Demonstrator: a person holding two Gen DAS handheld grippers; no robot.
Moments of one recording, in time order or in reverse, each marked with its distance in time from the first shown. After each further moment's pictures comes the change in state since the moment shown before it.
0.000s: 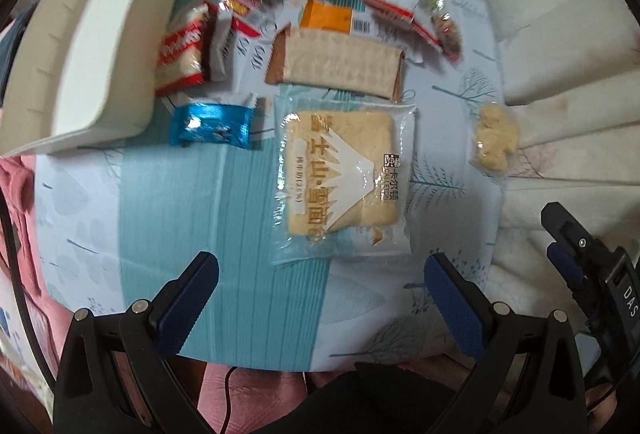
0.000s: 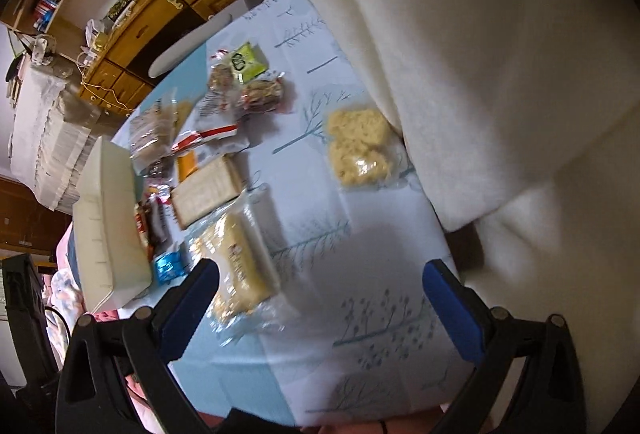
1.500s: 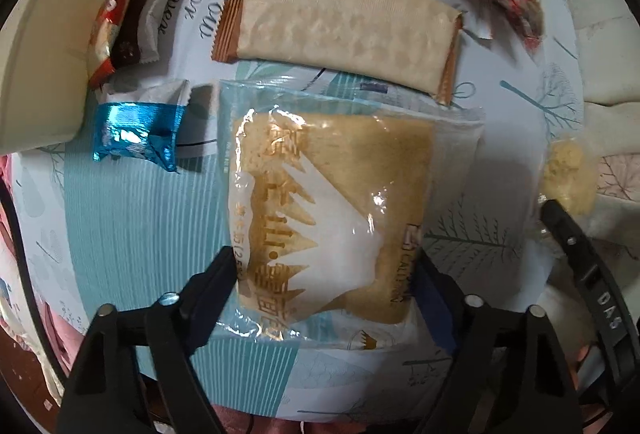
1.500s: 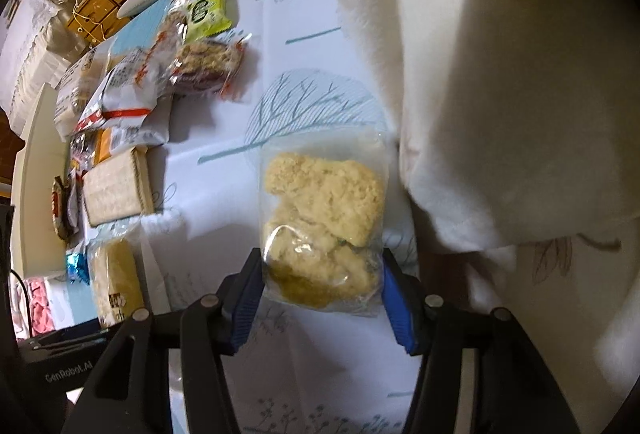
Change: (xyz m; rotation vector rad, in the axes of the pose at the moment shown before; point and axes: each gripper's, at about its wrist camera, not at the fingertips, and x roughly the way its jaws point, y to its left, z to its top) left arm 0.084 -0.013 0.039 -0.074 0.099 0.107; right arm 0.105 -0.007 0.055 -0.241 0.068 -0.105
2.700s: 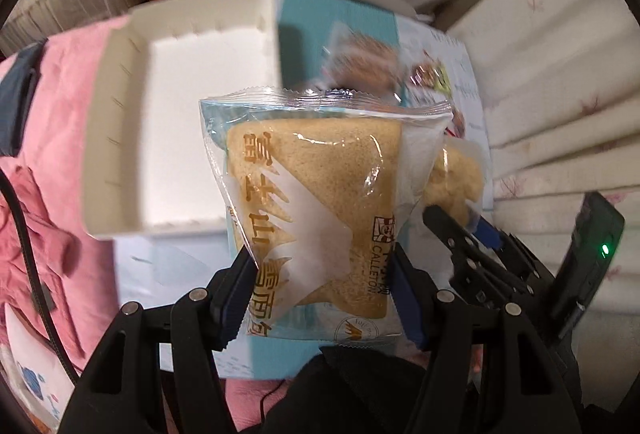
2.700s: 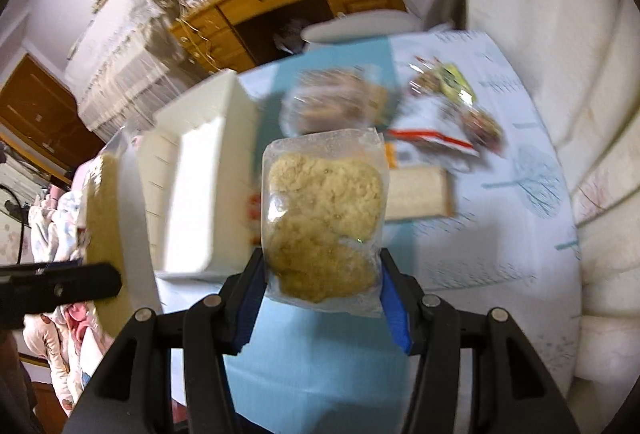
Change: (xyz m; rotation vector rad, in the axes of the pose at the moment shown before) left arm -0.223 0.232 -0.012 0.184 -0.269 -0.201; right arm -0.096 0.228 -0.055 -0.143 -0.243 0.204
